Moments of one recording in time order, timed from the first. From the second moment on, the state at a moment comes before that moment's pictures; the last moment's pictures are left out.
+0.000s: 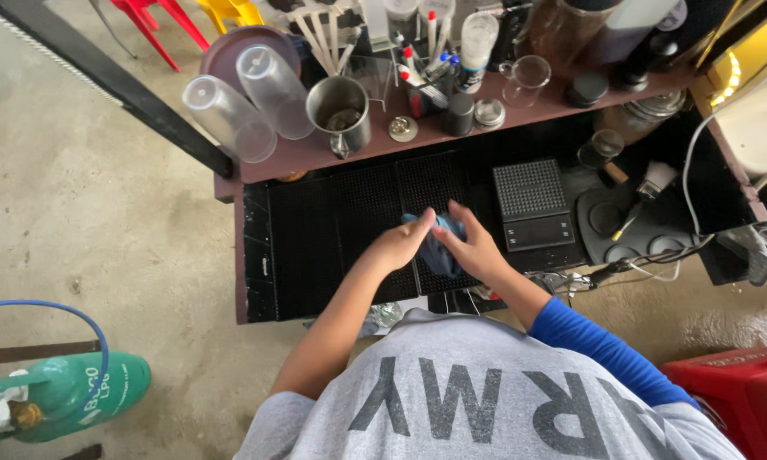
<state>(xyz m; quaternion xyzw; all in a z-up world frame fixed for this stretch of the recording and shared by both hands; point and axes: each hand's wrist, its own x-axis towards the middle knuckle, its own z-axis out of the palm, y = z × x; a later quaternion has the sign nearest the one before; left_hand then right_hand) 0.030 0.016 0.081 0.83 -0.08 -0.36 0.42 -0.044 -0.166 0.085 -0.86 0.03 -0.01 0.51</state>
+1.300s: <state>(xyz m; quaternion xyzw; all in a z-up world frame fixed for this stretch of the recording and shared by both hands) -0.036 0.211 -0.017 0.70 0.11 0.10 0.70 -0.029 -0.182 0.069 -0.99 -0.03 0.13 0.07</state>
